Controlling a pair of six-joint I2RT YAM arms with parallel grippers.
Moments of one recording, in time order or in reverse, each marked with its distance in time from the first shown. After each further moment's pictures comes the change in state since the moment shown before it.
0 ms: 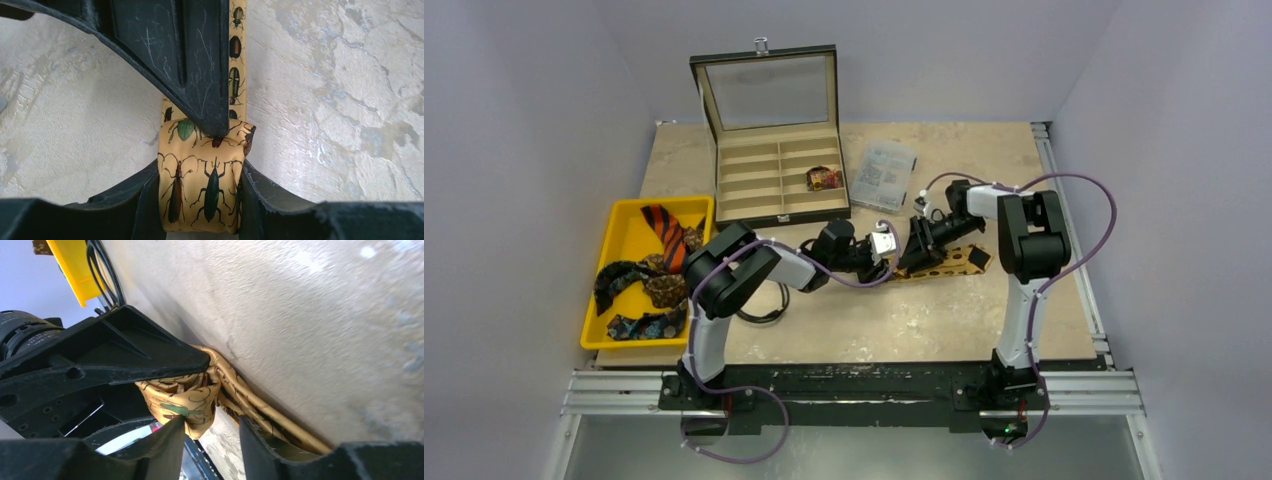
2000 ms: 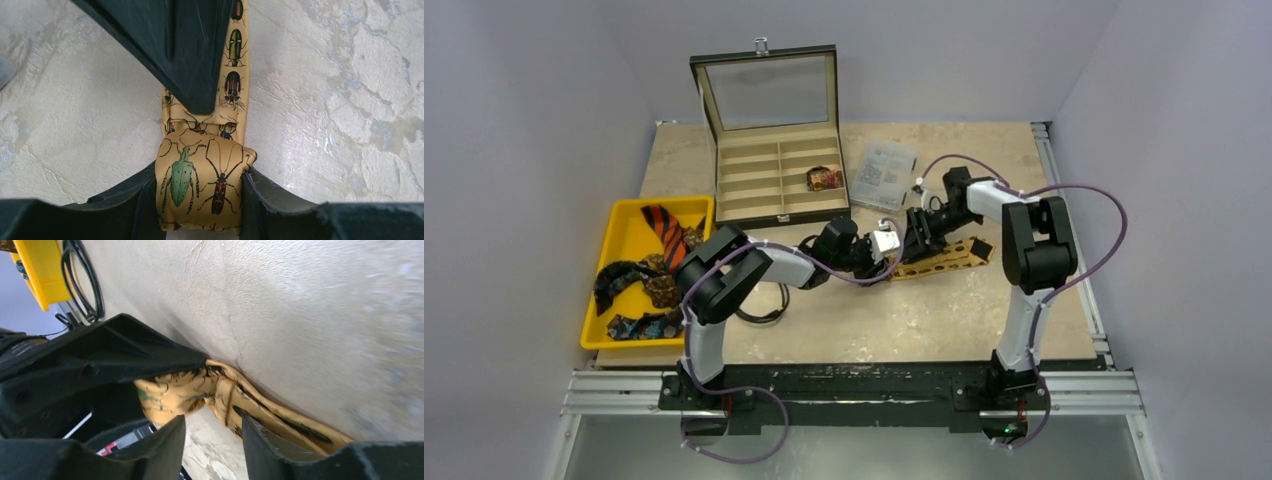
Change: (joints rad) left arm -0.015 -0.083 0.005 -0.188 -0.108 0.027; right arm 0.063 -0.095 -0.003 0.077 0.108 0.014
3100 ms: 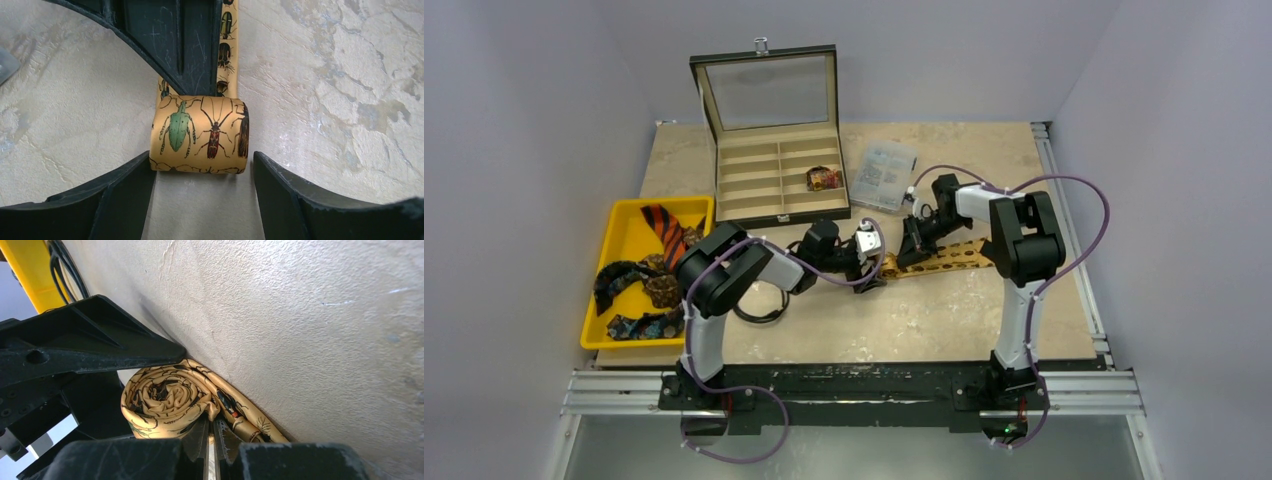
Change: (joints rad) left arm 0.071 0.019 -0.098 0.190 0.152 -0.027; right arm 0.022 0.066 -0.006 0.052 0.012 0.063
